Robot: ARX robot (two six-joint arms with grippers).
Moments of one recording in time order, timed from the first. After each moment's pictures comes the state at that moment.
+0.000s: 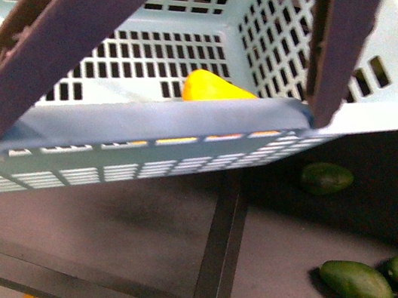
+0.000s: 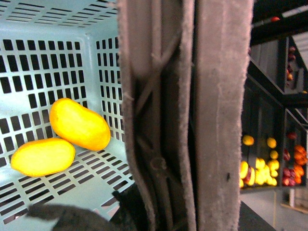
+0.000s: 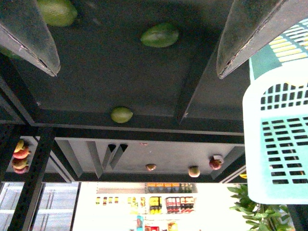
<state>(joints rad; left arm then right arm) -0.51 1.46 1.34 -0.50 0.22 -0.88 0.00 0.00 0.02 0.00 -0.01 0.00</state>
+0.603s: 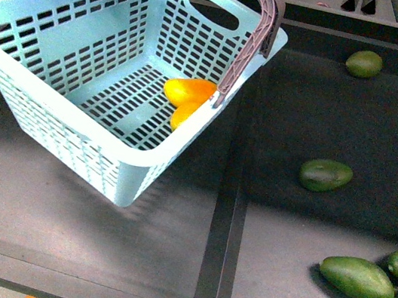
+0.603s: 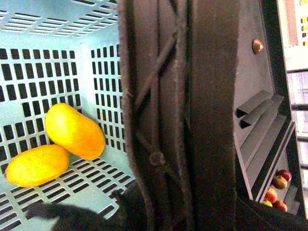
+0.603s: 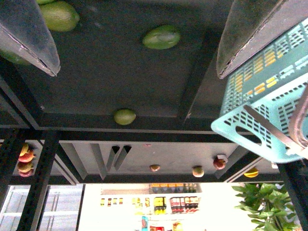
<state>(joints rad) -0.38 2.22 1.73 -0.16 -0.27 -1.40 0.00 0.00 0.02 0.00 0.00 0.00</state>
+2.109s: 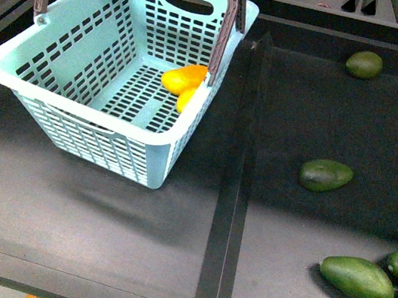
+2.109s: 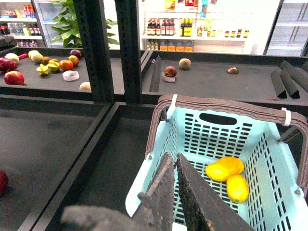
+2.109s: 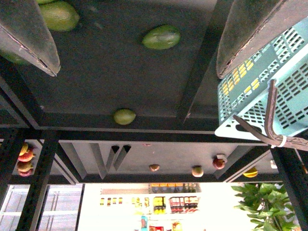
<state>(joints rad) -0.08 1.11 0.18 0.92 -0.08 -0.01 0.00 0.00 0.02 0.00 0.00 0.00</state>
